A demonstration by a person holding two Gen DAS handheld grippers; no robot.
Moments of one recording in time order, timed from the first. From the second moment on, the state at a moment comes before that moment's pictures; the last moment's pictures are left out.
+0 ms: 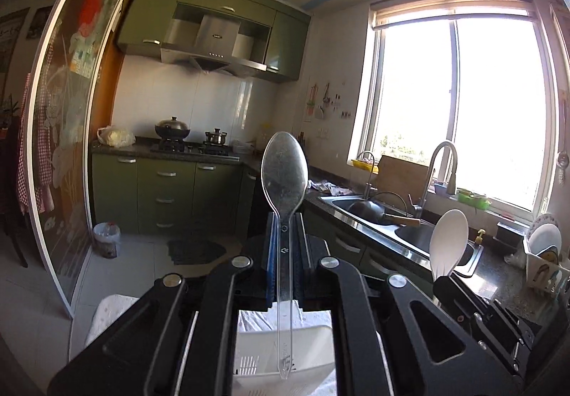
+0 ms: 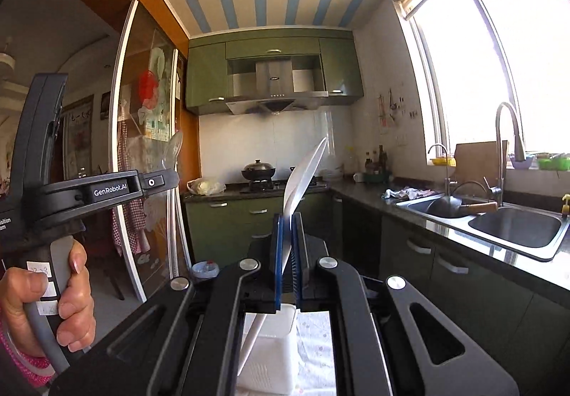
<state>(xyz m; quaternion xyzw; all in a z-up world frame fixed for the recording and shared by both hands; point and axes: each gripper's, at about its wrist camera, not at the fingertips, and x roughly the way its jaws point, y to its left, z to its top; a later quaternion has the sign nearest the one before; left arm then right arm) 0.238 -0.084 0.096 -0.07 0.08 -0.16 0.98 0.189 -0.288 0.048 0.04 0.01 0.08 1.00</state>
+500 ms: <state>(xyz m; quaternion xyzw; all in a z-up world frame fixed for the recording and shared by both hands) 0.286 -0.095 0.013 -0.04 0.12 -0.13 0.98 0.303 -0.245 -0.026 -0.05 0.03 0.04 1.00</state>
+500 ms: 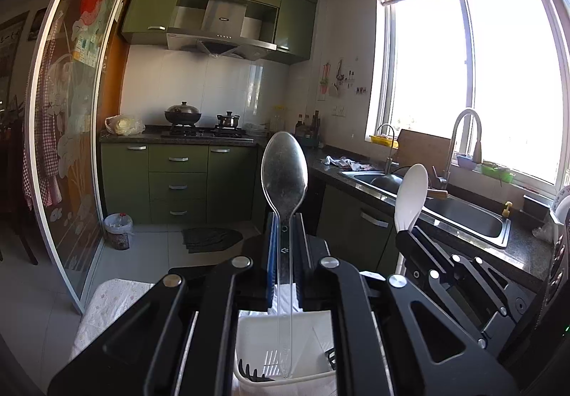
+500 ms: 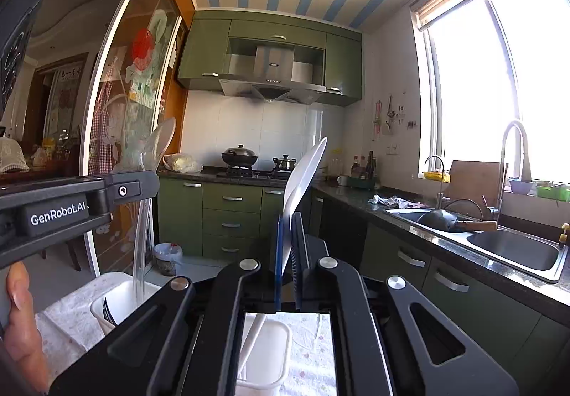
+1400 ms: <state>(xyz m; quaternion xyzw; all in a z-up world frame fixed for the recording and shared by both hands) 0.213 -0.060 -0.040 -0.02 0.38 -0.13 0.91 0.166 -0.290 -0.059 -0.04 0.26 0.12 0.96</state>
